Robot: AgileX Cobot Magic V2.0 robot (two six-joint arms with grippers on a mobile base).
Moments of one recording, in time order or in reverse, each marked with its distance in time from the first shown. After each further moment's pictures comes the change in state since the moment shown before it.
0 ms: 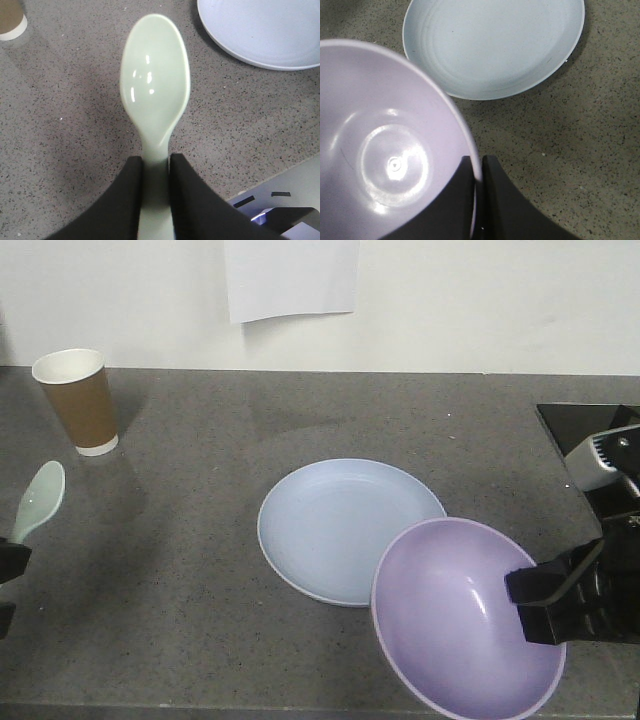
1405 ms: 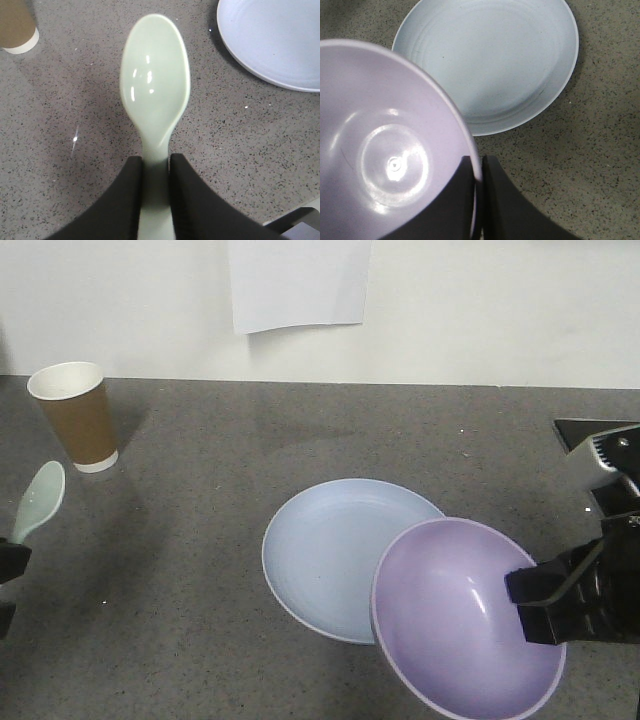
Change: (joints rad) left arm 0.000 0.000 0.000 0.000 0.000 0.000; right arm 0.000 0.000 0.000 0.000 0.000 0.000
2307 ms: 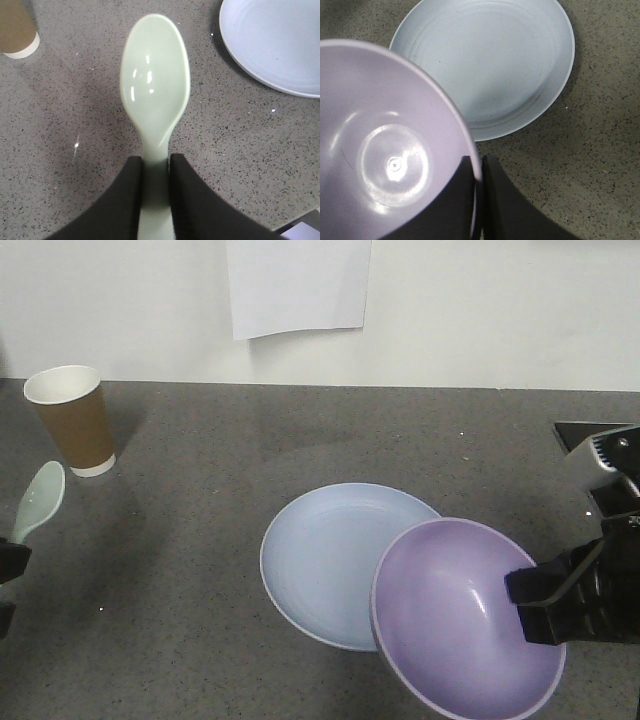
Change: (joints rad) left arm 0.000 0.000 0.000 0.000 0.000 0.000; right arm 0.000 0.000 0.000 0.000 0.001 0.000
